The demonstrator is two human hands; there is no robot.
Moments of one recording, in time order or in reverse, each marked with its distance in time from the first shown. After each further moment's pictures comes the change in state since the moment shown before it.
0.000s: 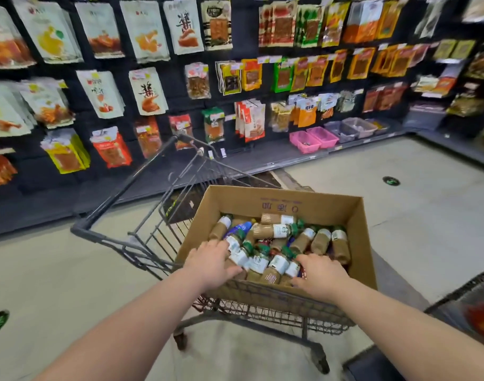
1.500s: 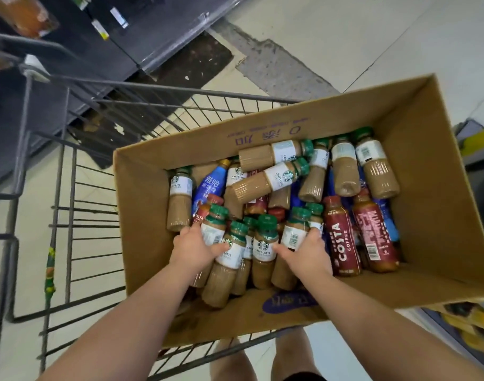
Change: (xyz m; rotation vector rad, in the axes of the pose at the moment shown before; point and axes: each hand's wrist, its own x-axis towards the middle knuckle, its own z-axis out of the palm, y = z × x) left_hand 0.267 -0.077 0.163 -0.238 -0.449 -0.205; right_hand 0.214 -0.024 0.153 0.872 -0.134 0.944
